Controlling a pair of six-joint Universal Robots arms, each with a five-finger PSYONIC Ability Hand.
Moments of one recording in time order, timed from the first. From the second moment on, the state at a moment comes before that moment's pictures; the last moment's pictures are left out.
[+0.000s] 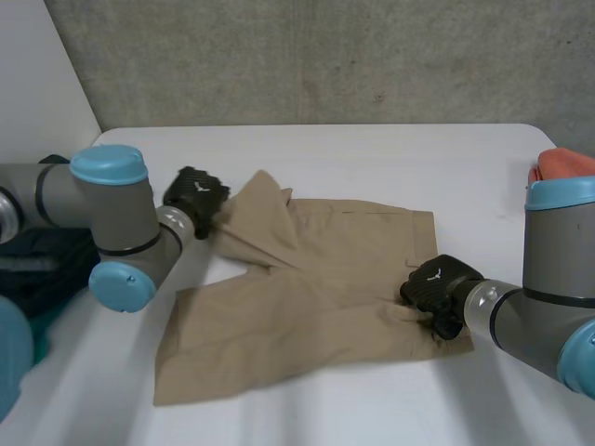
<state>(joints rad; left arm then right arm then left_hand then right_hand) 4.31 -2.37 -1.09 3.18 -1.56 3.83 1.91 -1.09 1.56 0.24 1.37 2.39 1.15 1.19 1.19 1.20 0.96 1.13 1.20 1.19 1.20 1.02</state>
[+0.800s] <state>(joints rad) 4.26 -1.73 -1.84 2.92 -1.58 3.62 1.95 -1.12 1.57 0.20 1.36 2.55 0.35 0.36 0.36 0.36 0.19 1.14 1.20 1.19 1.20 1.02</state>
